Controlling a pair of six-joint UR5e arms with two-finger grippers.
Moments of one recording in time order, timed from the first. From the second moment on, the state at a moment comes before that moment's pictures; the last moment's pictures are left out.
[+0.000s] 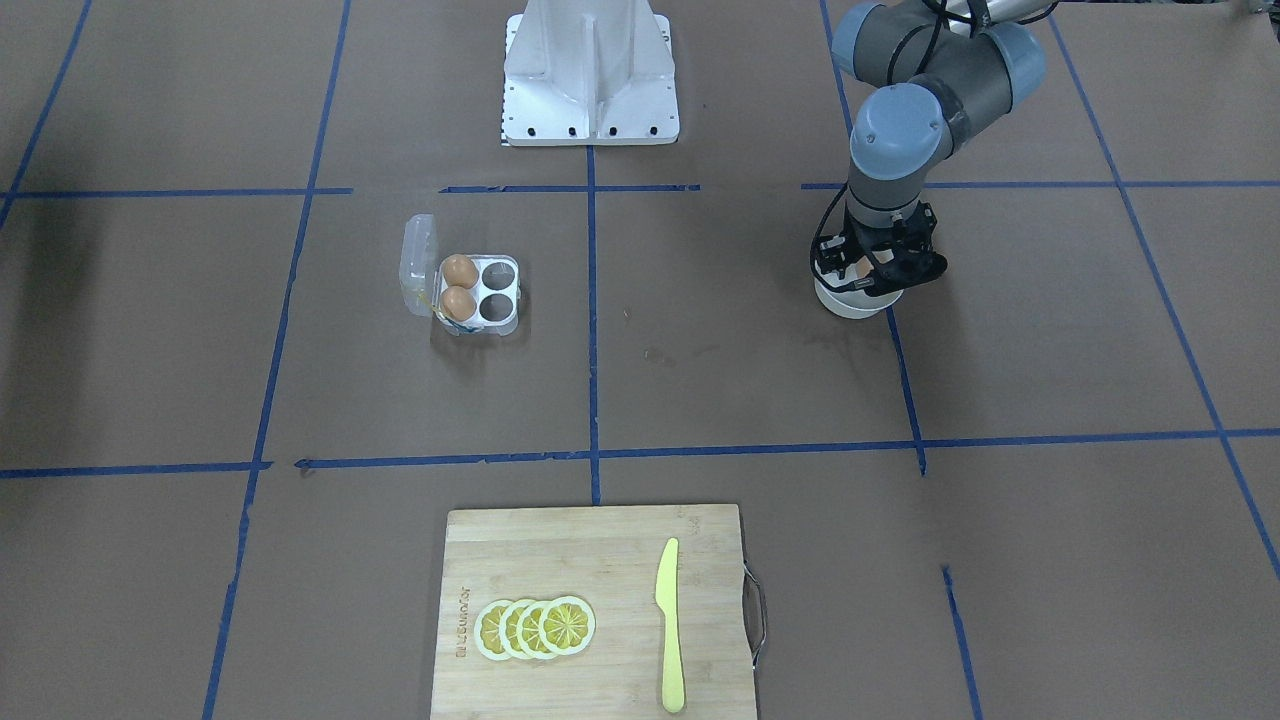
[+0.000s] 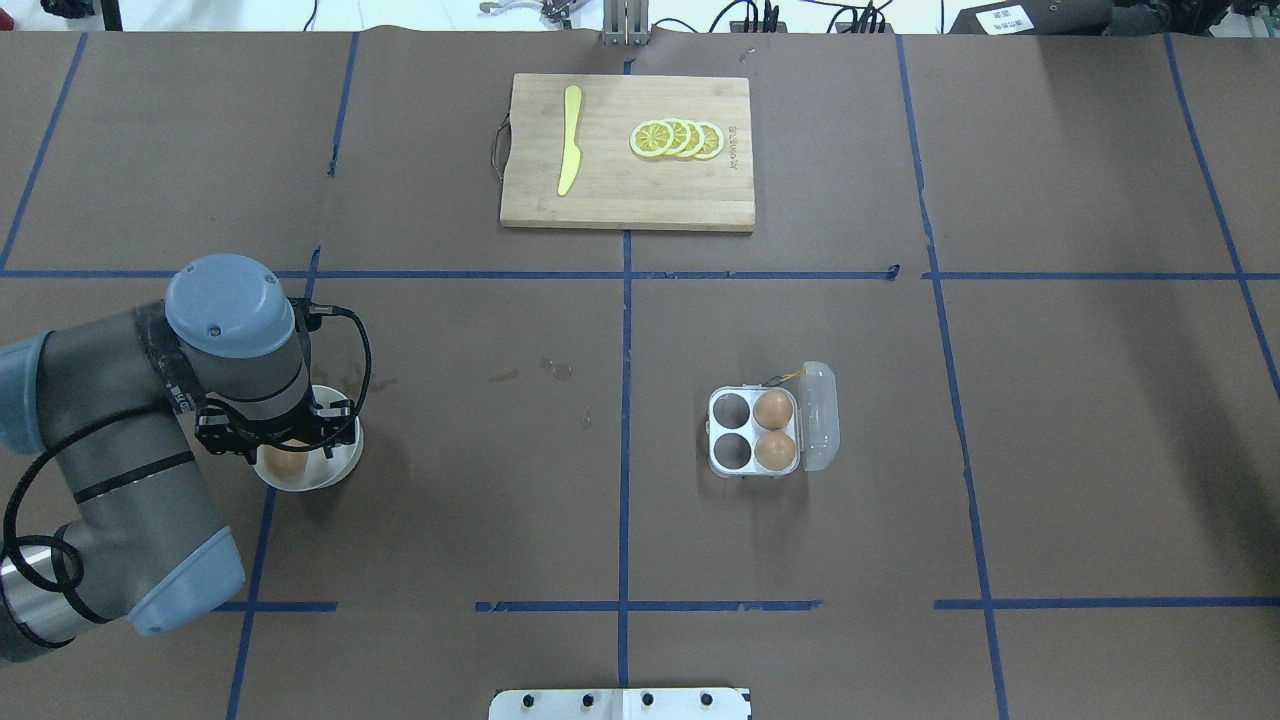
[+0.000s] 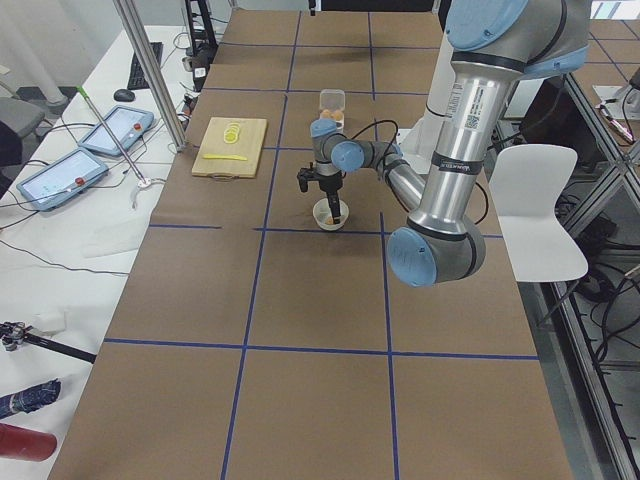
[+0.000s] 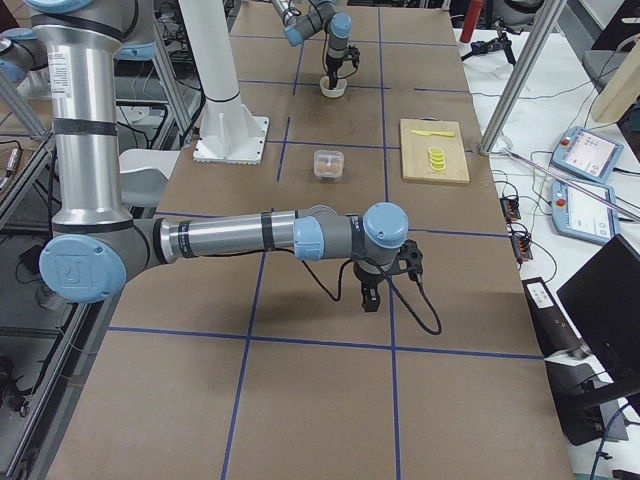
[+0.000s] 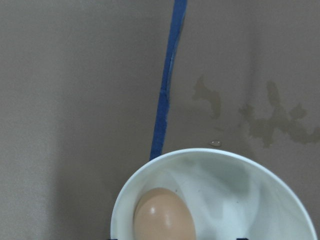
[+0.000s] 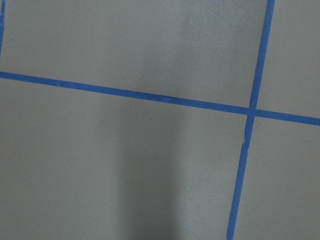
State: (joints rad) left arm -0.58 -1.86 -1.87 -1.37 -1.96 -1.18; right arm 1.48 -1.56 1.69 -1.62 2.45 -0.02
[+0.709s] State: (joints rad) left arm -0.56 -1.88 -1.84 -1.37 -1.94 -1.18; right arm 1.48 -1.56 1.69 -1.62 2.45 -0.02
